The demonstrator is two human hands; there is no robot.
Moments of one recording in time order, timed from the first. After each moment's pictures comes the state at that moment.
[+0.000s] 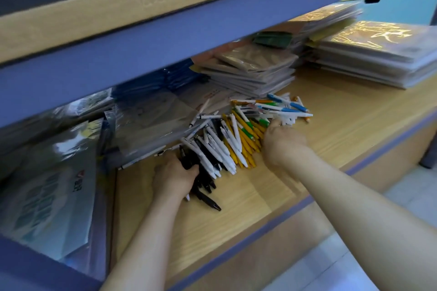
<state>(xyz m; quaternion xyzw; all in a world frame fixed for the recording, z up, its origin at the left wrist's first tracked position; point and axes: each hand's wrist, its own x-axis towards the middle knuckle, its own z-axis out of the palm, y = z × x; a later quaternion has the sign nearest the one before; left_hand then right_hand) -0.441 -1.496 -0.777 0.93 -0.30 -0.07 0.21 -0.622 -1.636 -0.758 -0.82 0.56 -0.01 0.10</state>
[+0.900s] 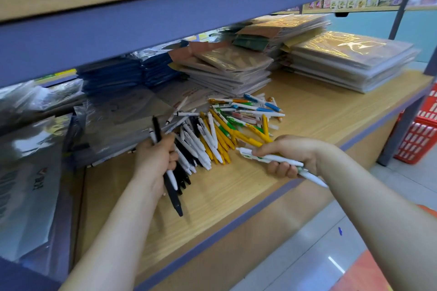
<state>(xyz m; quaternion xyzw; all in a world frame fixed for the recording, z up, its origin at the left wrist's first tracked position) -0.484 -1.501 -0.740 0.69 -0.19 -0.27 0.64 -0.708 -1.636 -0.746 -0.57 0.43 0.06 0.70</state>
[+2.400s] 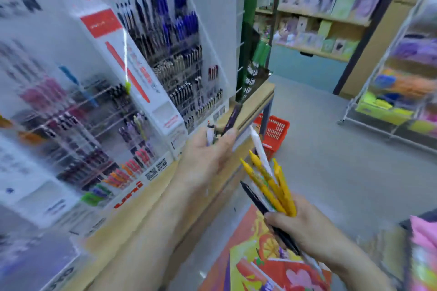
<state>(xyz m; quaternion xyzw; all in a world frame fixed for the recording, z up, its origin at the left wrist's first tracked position) -0.761 -1.483 -0.146 0.51 -0.47 -0.51 0.52 -0.950 -1.426 -0.189 -0.57 0.52 -0.26 0.58</state>
